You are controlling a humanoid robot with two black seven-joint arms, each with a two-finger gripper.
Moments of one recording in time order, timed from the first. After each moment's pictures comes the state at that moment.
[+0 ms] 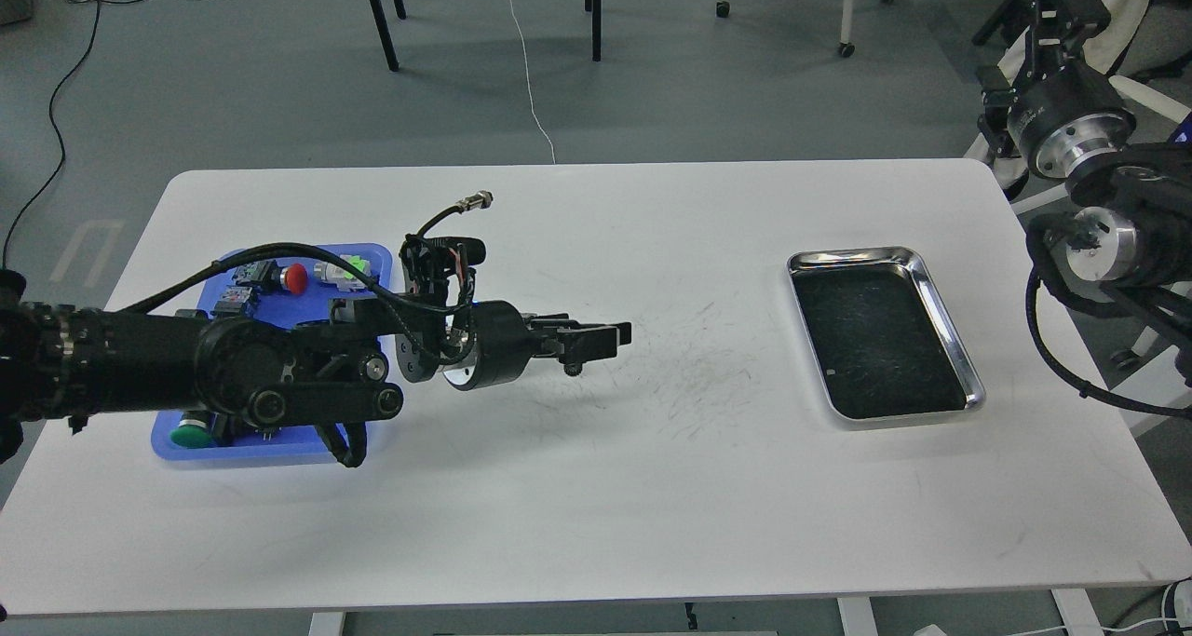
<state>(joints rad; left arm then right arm) -1.28 0.24 0.51 -1.16 0.78 0.17 -0.24 1.04 -0.69 0.20 0.98 0.07 -0.22 0.41</state>
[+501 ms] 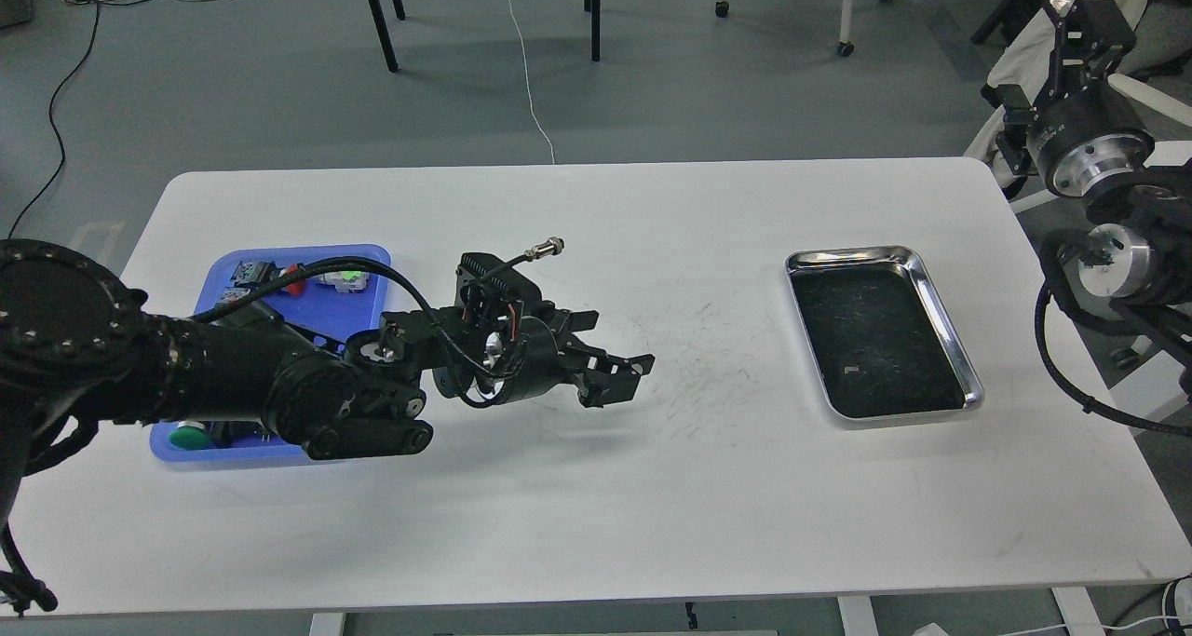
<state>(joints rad) -1.27 0.12 0.65 -1.07 1.04 0.37 -0.24 0.98 -0.68 0.25 0.95 0.06 -0.21 0.41</state>
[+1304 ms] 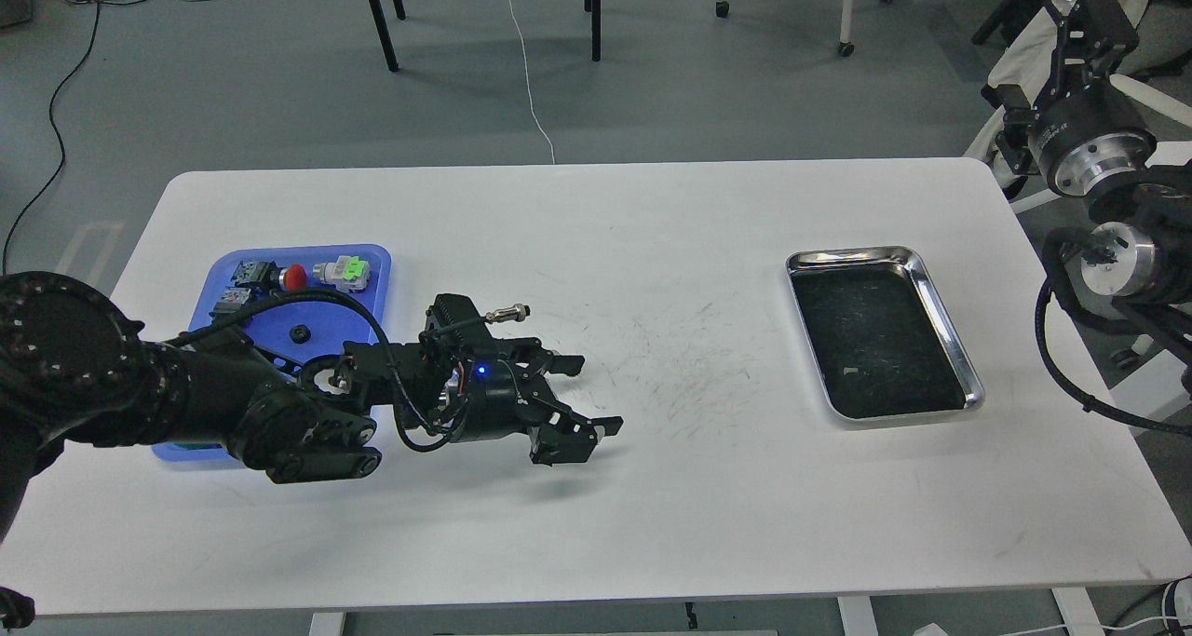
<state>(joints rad) -1.21 0.14 0.80 -0.97 1.10 0.49 -0.49 0.95 -0.69 0.28 0.96 0.15 -0.17 0.40</state>
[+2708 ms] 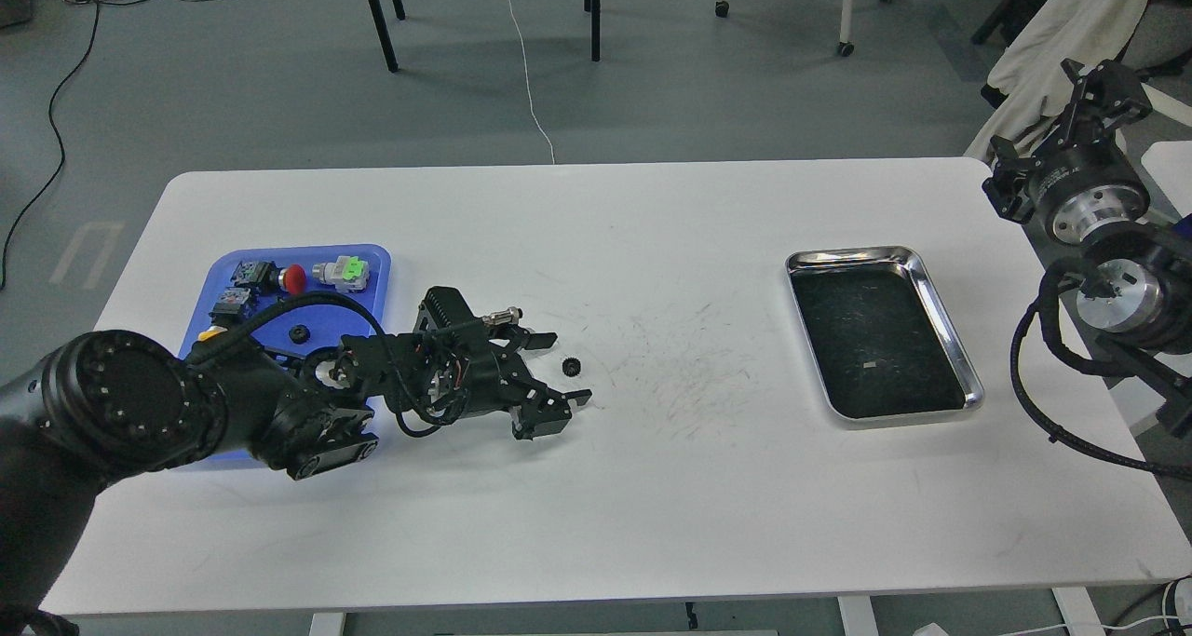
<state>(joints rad) -1.08 0.04 0.84 -0.64 1.11 0.49 -0.49 0.82 -0.65 0.42 0.94 0.23 -0.11 0.41</state>
